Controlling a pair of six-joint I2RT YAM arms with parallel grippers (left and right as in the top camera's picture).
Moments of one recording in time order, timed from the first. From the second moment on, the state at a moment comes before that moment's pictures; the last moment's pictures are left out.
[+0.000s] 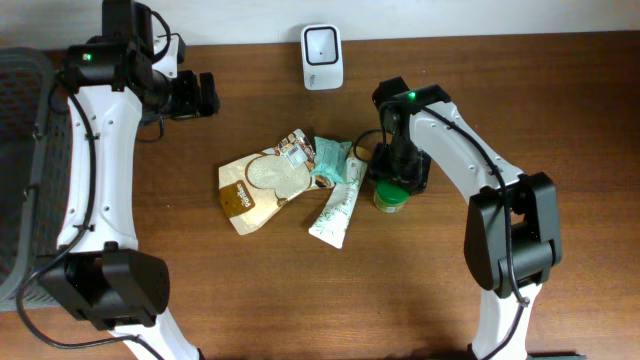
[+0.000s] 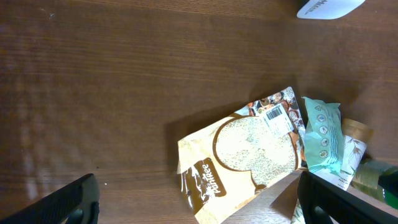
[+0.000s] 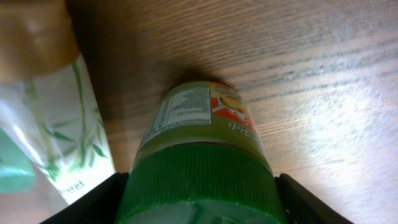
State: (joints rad) left arm 0.03 1.94 2.08 -1.30 0.15 -0.07; right arm 0.31 2.09 1.67 -1.22 -0.08 0.66
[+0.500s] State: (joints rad) left arm 0.03 1.94 2.08 -1.30 0.15 -0.07; right arm 0.31 2.09 1.67 -1.08 -0.01 0.97
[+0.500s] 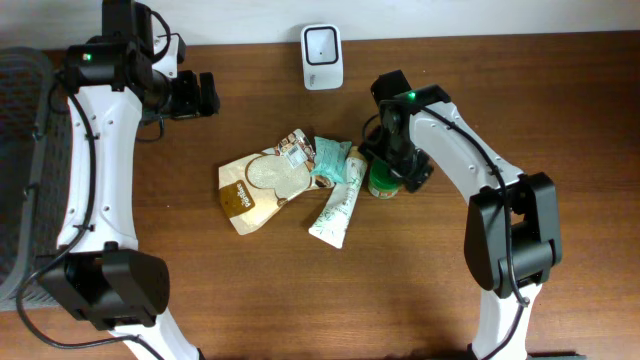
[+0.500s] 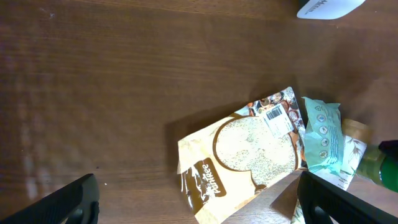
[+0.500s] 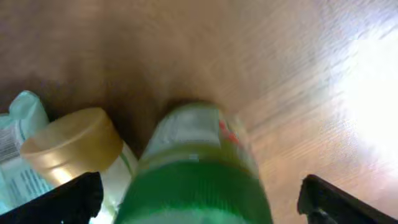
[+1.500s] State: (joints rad) left arm 0.03 1.94 2.08 -1.30 0.15 -0.07; right arm 0.30 2.09 1.76 -1.16 -0.09 -0.17
